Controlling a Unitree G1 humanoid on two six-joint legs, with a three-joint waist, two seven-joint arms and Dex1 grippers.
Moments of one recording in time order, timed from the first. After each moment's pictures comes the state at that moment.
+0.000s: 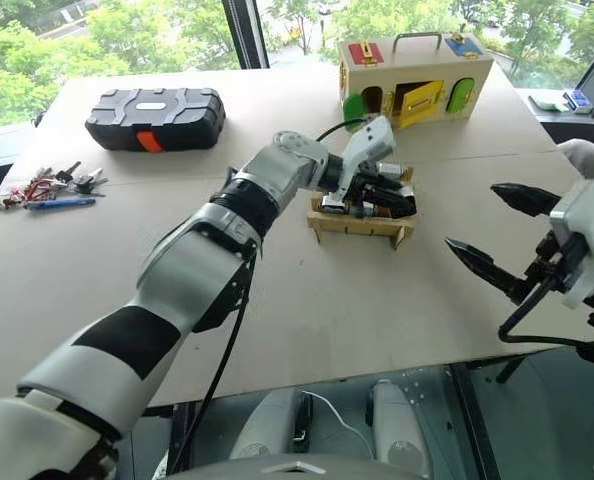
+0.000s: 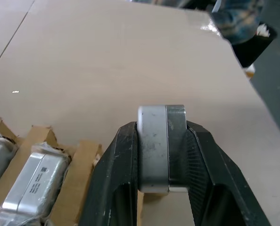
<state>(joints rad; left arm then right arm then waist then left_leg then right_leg) -1.43 0.08 -0.36 1.19 -0.17 0.20 -1.19 0.05 -0.81 -0.68 -0.79 0.73 0.73 0.78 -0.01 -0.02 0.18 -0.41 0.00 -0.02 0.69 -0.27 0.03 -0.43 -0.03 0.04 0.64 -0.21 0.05</state>
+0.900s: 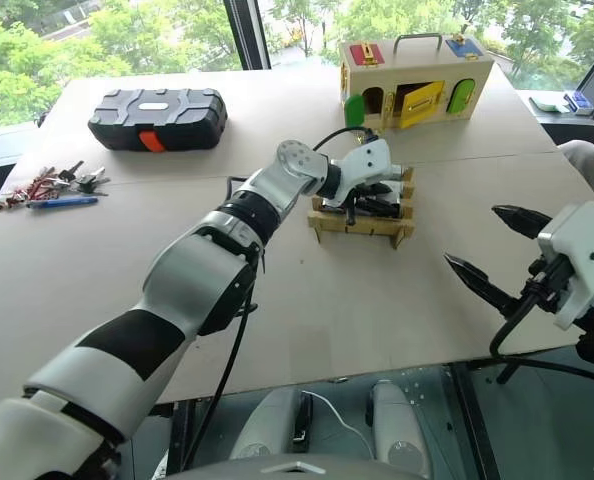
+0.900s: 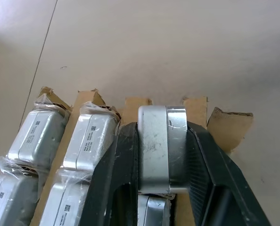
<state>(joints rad) -1.41 0.05 -0.30 1.32 0.17 -0.14 -1.07 0.18 -0.81 -0.67 -0.85 0.77 0.70 0.66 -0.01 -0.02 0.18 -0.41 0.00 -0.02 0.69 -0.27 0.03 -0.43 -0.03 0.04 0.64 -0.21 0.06</state>
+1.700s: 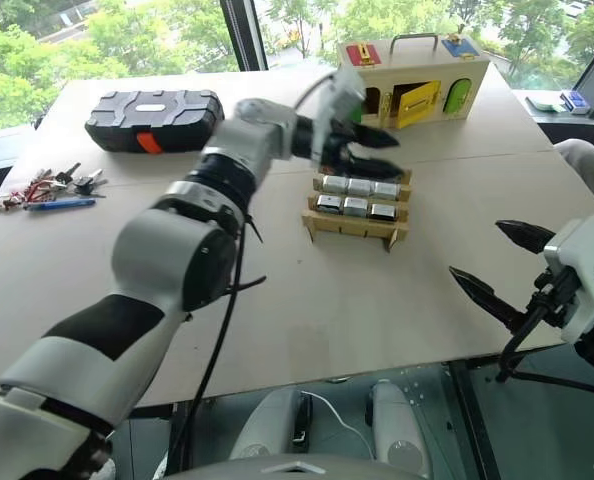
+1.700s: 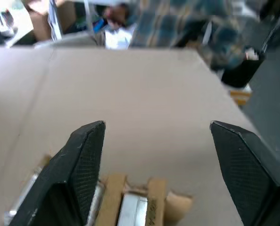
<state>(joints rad) -1.51 0.17 0.02 1.24 -0.04 0.11 -1.36 0.29 -0.82 -0.72 -0.85 0.82 0.69 0.67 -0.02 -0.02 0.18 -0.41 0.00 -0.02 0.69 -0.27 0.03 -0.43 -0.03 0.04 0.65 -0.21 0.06</state>
